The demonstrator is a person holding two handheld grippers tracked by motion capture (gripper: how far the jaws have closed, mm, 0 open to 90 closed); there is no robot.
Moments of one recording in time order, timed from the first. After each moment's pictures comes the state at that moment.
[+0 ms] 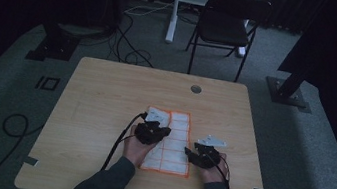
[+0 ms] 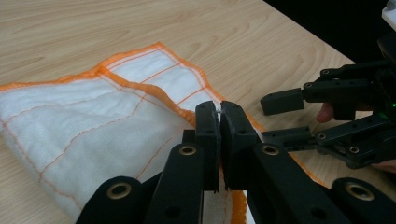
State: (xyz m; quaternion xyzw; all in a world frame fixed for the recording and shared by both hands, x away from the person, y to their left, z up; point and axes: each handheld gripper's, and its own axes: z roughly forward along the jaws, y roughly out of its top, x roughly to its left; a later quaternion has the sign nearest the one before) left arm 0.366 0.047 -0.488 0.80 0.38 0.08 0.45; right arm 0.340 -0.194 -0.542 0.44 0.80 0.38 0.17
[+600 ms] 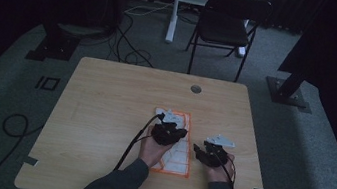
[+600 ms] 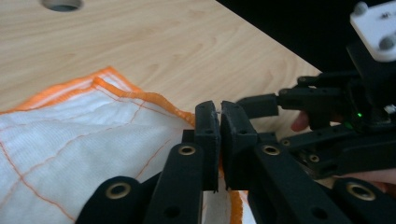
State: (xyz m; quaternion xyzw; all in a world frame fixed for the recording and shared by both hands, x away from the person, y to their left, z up) left arm 0.371 0.000 -0.485 0.81 0.35 0.06 0.47; right arm 0.343 -0.214 -0.539 0.48 0.77 0.37 0.21
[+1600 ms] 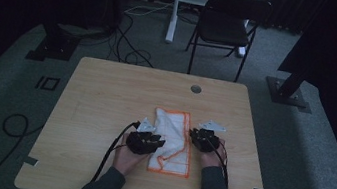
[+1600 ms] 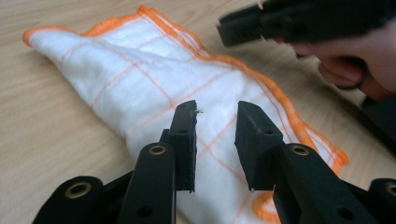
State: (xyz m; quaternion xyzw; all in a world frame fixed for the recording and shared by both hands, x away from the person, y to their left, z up) left arm 0.336 0.074 -0.503 0.82 0.37 0.08 0.44; right arm 0.386 -0.186 -0.530 0.46 0.77 0.38 0.21
